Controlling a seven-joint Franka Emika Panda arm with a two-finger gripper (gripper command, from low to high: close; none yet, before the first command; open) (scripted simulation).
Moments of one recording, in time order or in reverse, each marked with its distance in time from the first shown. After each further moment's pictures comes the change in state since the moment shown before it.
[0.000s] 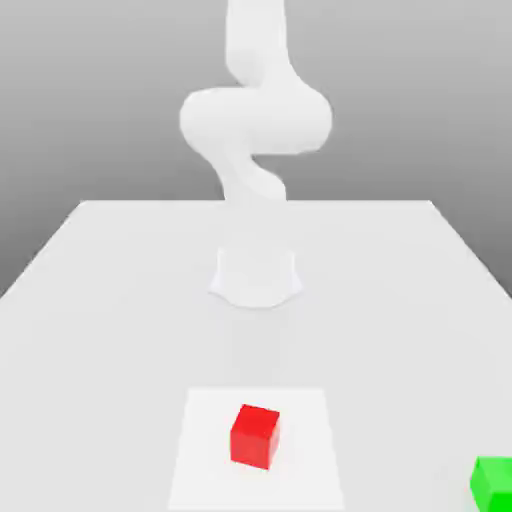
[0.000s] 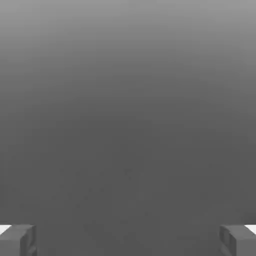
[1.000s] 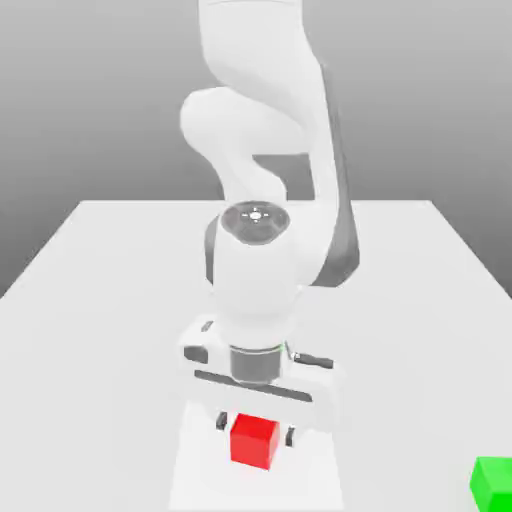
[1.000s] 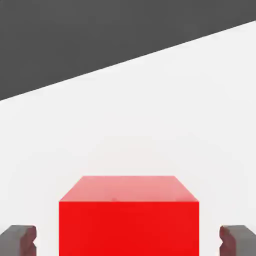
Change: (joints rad) arm -0.041 0.984 0.029 -0.309 -0.050 0.576 0.295
